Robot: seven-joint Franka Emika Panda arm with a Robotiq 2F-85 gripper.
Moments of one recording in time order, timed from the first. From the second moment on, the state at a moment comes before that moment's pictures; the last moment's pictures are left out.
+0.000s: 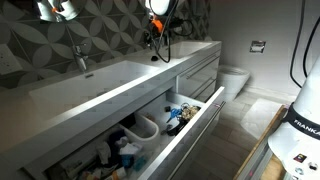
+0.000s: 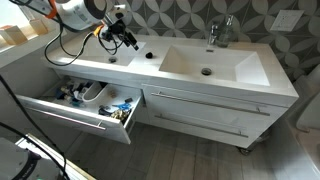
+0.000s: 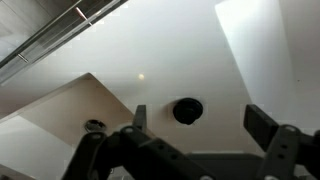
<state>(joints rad) 0.02 0.19 -0.02 -2.06 -0.47 2.56 0.72</state>
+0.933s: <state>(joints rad) 0.15 0.50 -0.22 -1.86 -0.55 2.80 0.98</state>
